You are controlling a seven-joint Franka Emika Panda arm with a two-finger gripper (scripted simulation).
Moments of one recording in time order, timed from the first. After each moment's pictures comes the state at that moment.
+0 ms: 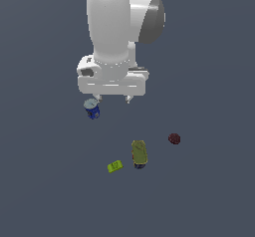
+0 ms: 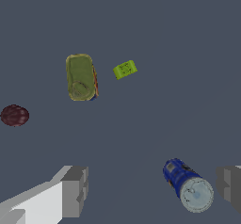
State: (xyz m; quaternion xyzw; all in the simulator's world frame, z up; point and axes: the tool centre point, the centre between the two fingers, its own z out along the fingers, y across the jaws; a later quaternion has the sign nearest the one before) arm -0.001 -0.048 0.278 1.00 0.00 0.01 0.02
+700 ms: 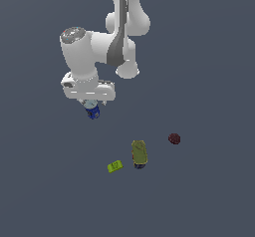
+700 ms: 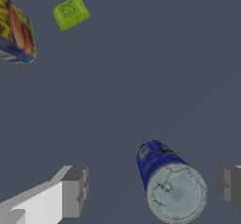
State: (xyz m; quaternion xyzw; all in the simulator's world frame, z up) arm -0.080 -0.152 0.172 1.00 -0.04 0.00 0.00
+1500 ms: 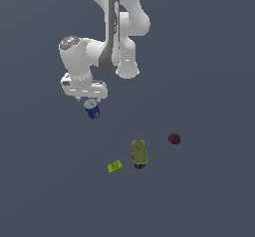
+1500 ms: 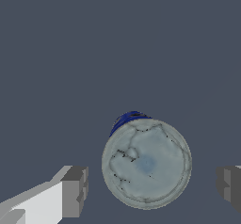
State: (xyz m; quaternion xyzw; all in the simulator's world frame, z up) arm -0.142 -0.194 0.125 1.00 -0.06 0.00 0.00
